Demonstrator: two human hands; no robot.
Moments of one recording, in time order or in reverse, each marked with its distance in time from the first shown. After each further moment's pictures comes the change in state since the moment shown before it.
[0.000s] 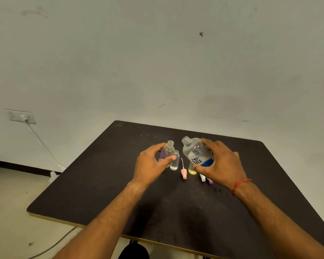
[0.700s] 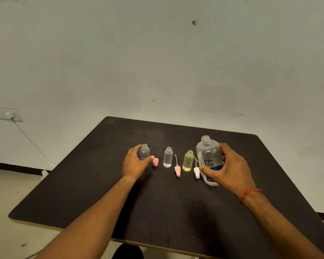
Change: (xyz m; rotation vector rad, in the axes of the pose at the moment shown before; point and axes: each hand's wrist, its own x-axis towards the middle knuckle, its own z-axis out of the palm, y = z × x) left_hand 0.029 -0.096 0.031 0.132 0.025 -0.391; right_hand -0.023 0.034 0.003 0.237 0.035 0.174
